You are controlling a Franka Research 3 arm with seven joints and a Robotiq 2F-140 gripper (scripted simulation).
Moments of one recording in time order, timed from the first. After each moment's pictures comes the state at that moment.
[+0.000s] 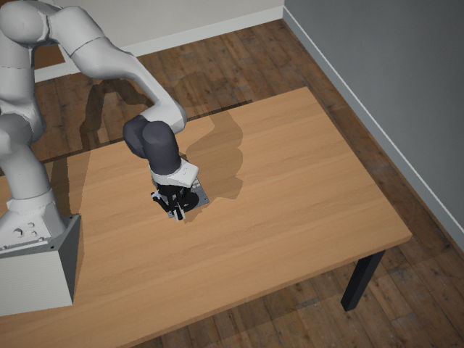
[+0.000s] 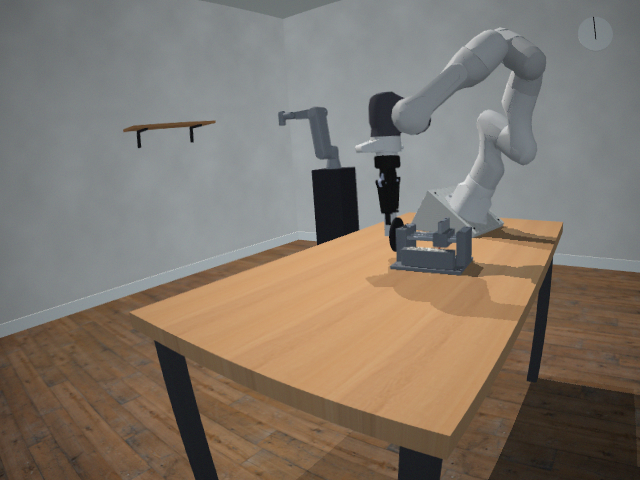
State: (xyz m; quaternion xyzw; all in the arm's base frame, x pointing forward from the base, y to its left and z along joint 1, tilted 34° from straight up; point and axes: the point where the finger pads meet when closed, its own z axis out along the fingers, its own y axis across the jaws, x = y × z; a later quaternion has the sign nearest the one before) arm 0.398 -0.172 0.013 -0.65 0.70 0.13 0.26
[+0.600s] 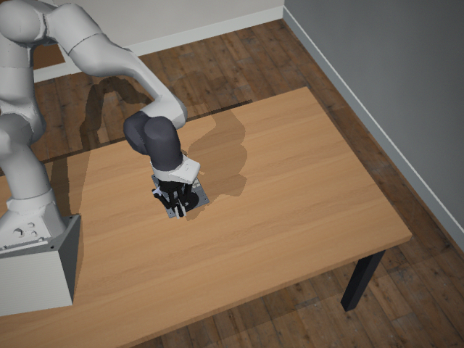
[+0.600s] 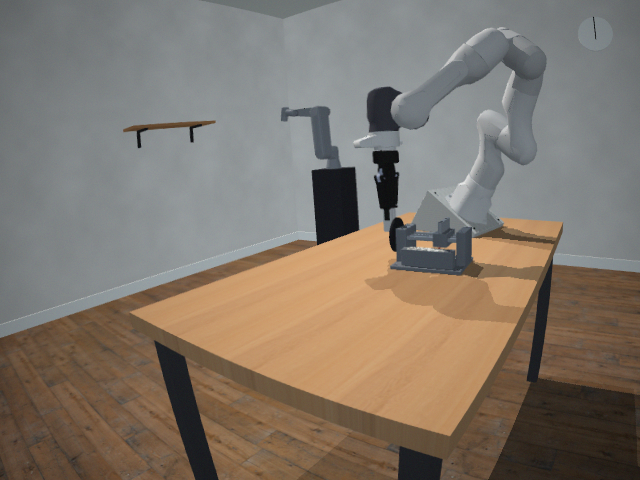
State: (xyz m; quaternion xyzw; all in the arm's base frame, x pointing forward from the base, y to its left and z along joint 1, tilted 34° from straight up) arm 0.400 -0.180 0.026 -0.65 0.70 0.13 0.26
